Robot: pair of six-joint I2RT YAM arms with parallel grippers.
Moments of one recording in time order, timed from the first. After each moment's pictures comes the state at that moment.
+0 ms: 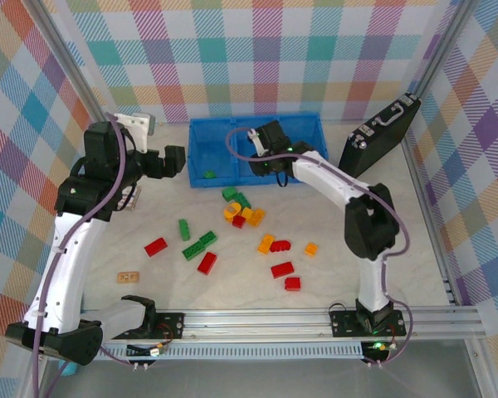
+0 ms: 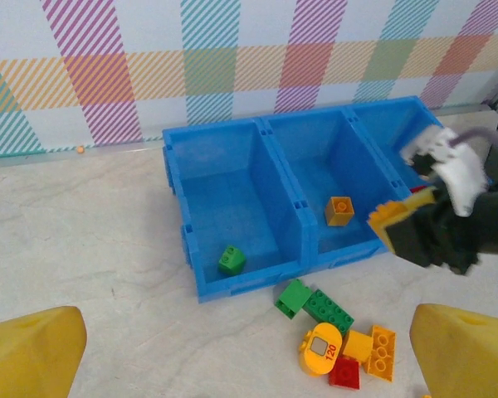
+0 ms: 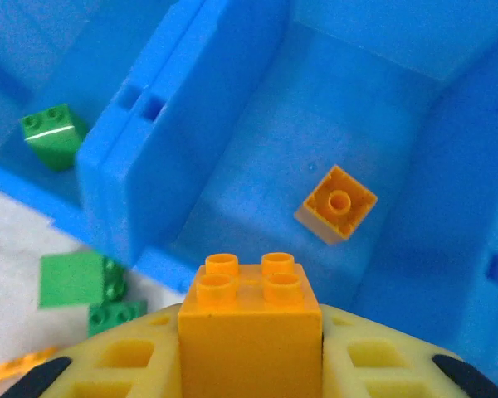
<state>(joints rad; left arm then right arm) -0.22 1.13 1.50 -0.85 0.08 -0.07 0.60 2.08 1.79 -0.58 0.06 0.03</state>
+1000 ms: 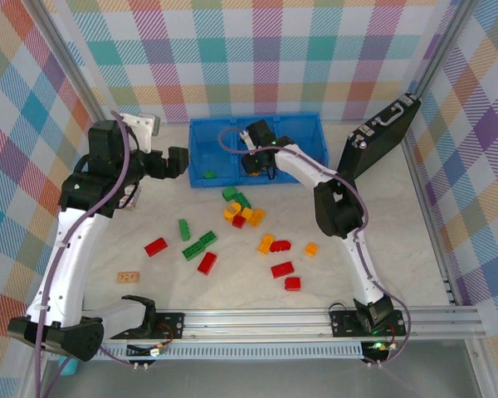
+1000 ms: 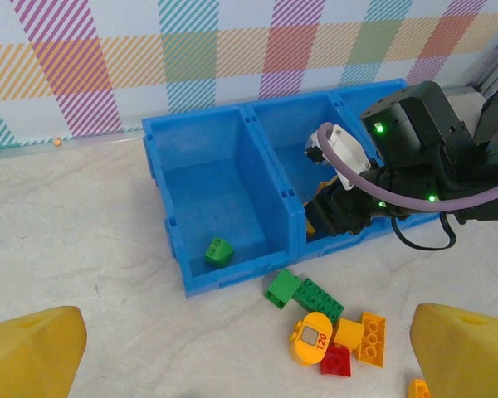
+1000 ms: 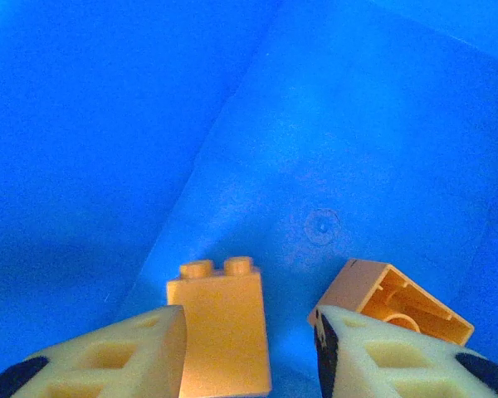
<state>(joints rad) -0.20 1.16 1.50 -0.85 0.12 -0.05 0.56 2.40 2.10 -0.65 0.03 0.00</state>
